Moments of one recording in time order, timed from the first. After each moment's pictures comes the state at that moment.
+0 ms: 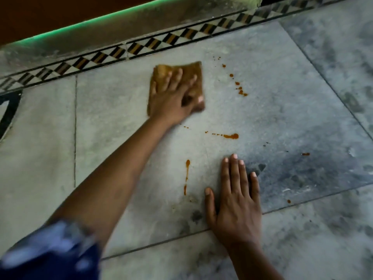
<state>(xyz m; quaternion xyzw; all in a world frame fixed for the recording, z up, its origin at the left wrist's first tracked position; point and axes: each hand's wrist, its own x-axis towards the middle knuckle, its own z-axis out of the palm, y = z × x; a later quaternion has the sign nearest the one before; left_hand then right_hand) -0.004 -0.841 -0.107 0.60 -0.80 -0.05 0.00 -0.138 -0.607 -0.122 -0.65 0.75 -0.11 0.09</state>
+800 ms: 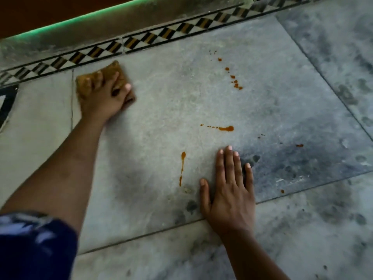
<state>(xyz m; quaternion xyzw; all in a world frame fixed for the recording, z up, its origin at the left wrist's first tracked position) 0.123 -0.848 -0.105 0.78 -0.61 -0.11 0.02 -0.137 -0.607 -0.124 -0.65 0.75 -0.11 0.09</state>
